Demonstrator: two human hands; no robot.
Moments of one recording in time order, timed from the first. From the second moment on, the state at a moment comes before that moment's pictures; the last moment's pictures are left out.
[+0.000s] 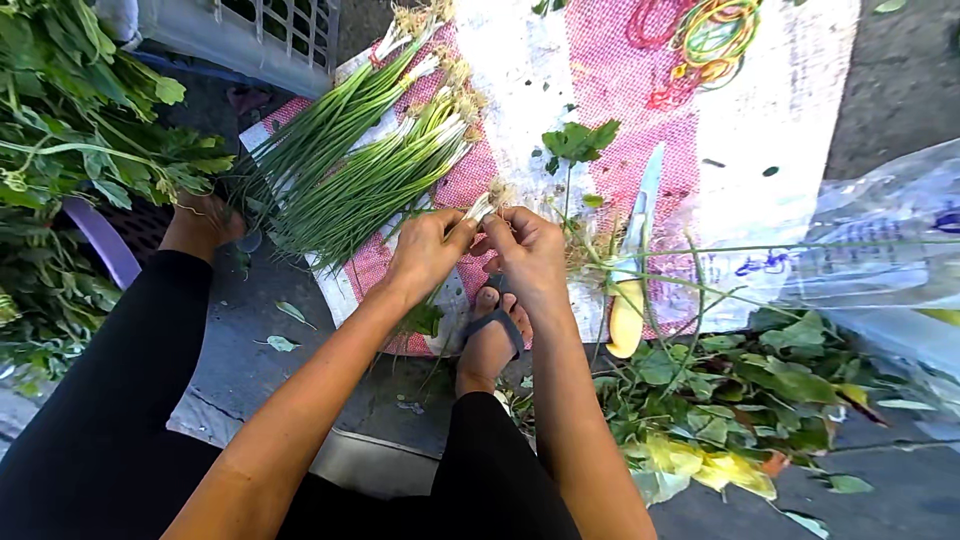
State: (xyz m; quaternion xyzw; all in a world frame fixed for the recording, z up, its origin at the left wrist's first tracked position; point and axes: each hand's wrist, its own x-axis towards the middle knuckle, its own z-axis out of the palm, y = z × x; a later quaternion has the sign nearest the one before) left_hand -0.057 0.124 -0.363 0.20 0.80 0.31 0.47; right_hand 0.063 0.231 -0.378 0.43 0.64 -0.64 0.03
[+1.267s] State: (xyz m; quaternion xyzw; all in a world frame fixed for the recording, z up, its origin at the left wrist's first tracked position) left_hand -0.109 0.096 -0.357 0.21 0.64 0.33 0.67; right_hand 0.088 0.259 -0.391 0.25 0.61 -0.74 0.13
